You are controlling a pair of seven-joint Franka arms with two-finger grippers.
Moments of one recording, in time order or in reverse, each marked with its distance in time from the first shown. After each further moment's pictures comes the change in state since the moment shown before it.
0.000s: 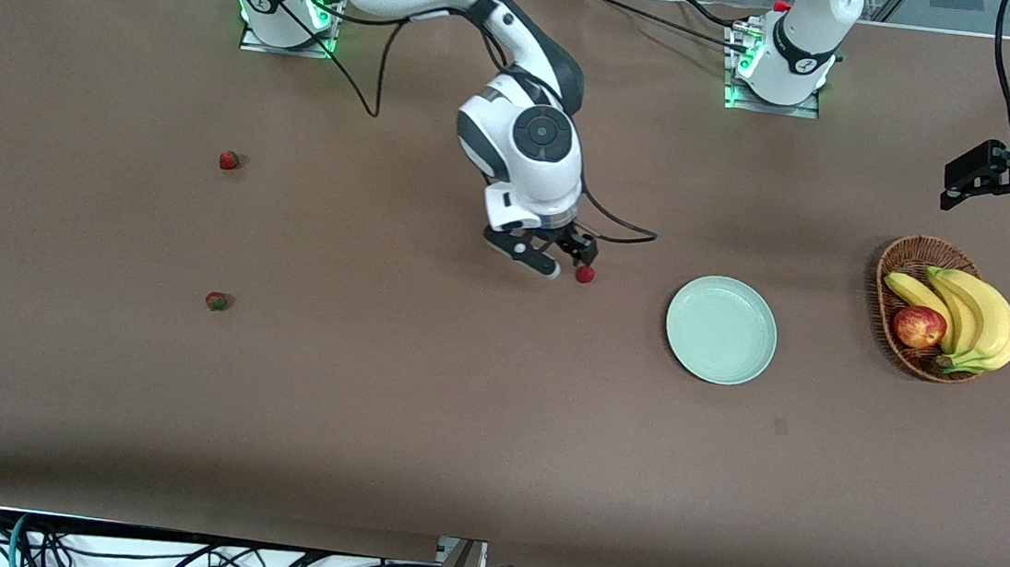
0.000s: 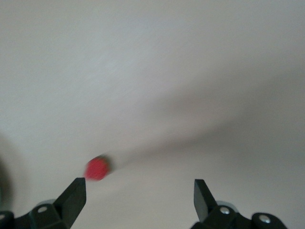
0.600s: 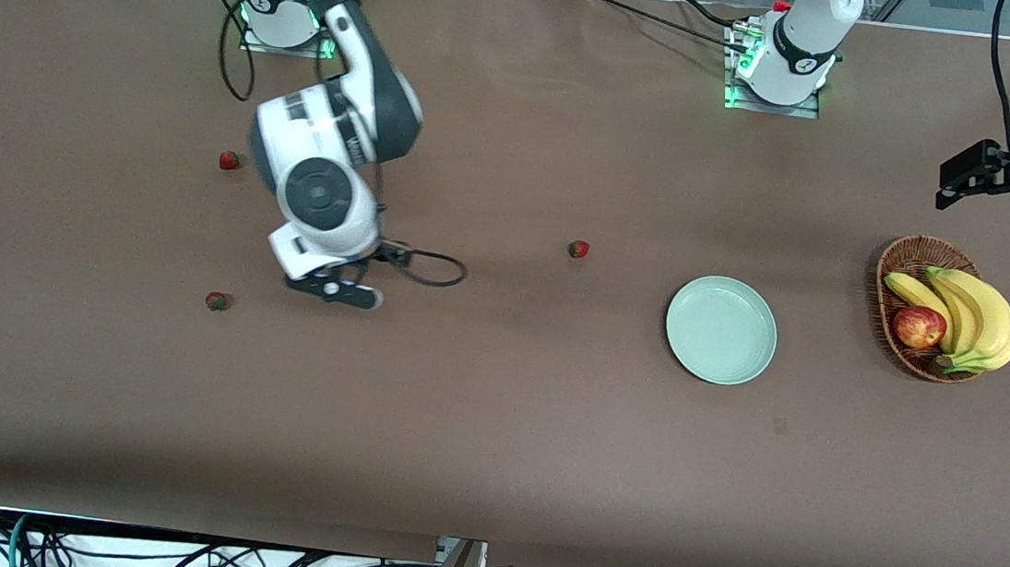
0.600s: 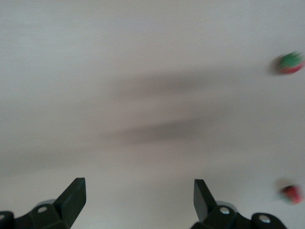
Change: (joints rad) left arm -0.009 0.011 -0.015 -0.001 -0.006 -0.006 0.000; right arm -0.220 -0.252 -0.201 -0.311 0.001 -0.182 -0.766
